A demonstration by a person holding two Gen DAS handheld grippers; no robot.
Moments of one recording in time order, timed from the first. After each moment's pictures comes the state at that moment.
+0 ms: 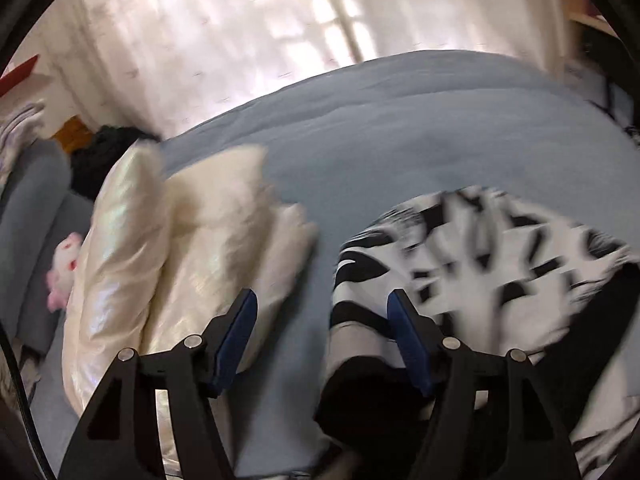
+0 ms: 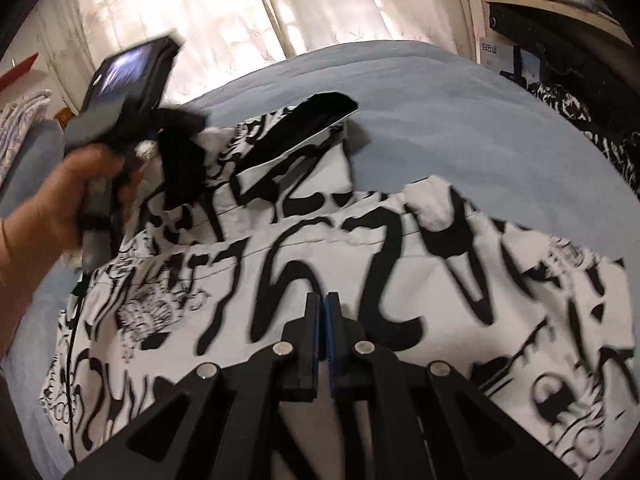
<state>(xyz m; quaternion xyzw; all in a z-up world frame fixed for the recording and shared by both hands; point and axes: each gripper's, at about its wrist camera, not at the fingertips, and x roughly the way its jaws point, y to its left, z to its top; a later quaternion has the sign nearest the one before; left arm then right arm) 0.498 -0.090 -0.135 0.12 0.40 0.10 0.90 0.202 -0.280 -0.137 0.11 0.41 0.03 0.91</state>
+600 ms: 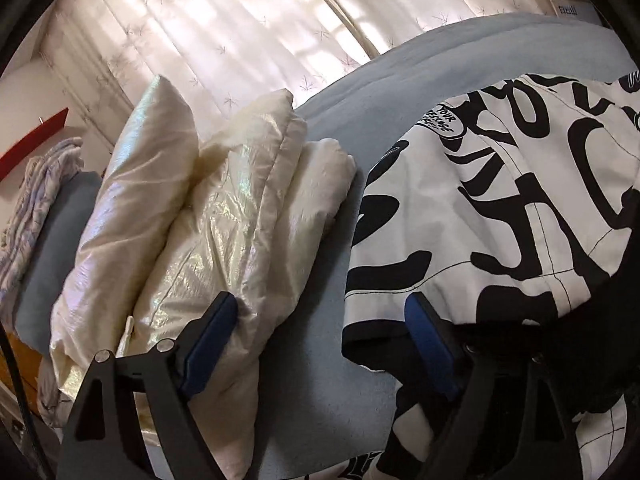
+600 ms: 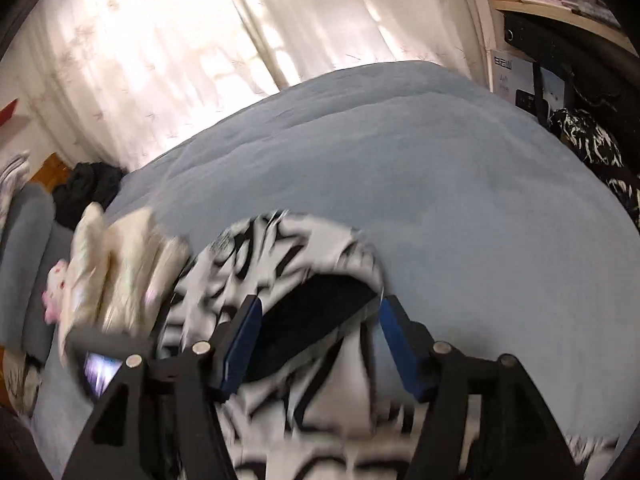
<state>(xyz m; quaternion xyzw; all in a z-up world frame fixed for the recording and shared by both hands) 0.458 -0.082 -0.220 0.24 0.33 0.15 0.90 0.386 -0.305 -0.062 0.15 0.40 0.02 0.91</state>
